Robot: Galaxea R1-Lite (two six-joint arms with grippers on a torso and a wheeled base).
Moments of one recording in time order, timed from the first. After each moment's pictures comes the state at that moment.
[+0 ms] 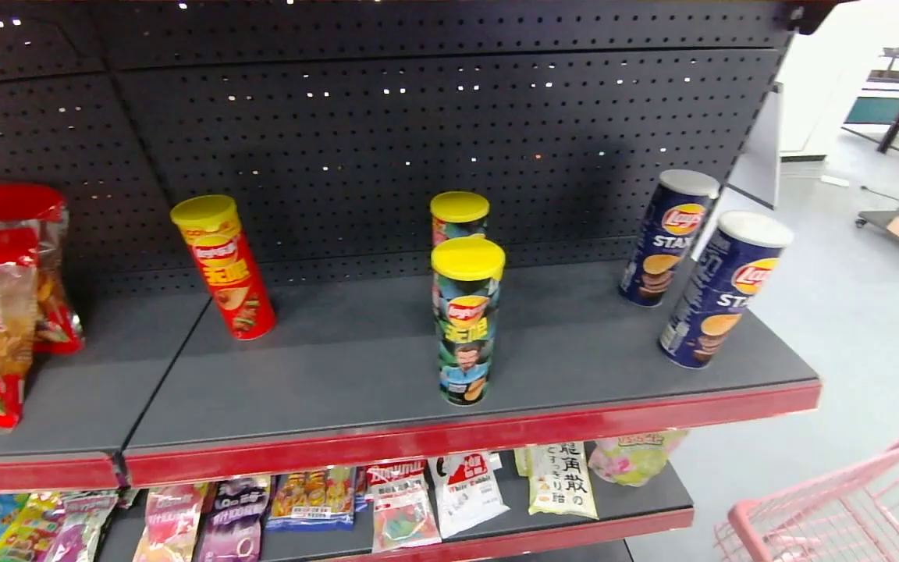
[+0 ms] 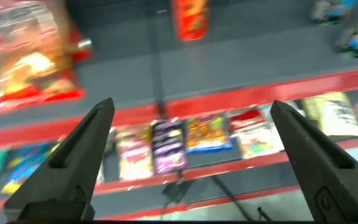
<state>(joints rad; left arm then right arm) -0.37 0.36 -0.54 0.40 0.36 0.02 0.17 0.52 -0.47 0.20 -0.28 -0.22</state>
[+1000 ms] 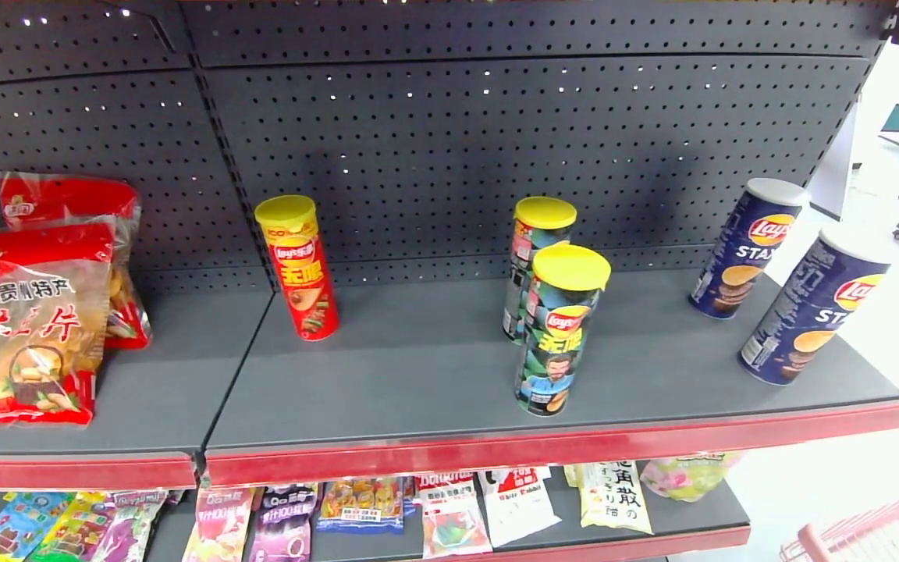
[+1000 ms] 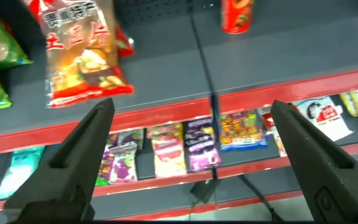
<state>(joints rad) -0.37 0.33 -0.53 0.41 0.35 0.08 0.17 0.35 -0.43 0.20 -0.27 -0.21</state>
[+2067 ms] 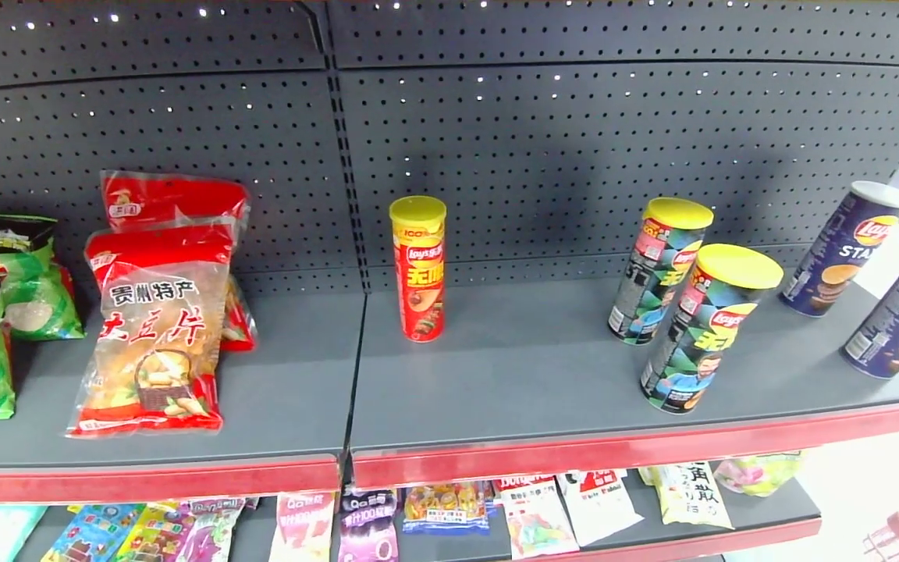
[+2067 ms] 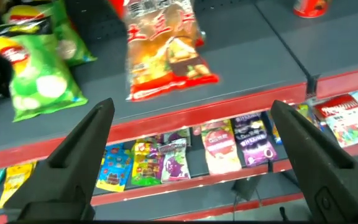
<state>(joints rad) -0.38 0.33 -0.53 0.41 0.35 0.13 0.18 0.34 -0.42 0.19 -0.27 -0.21</state>
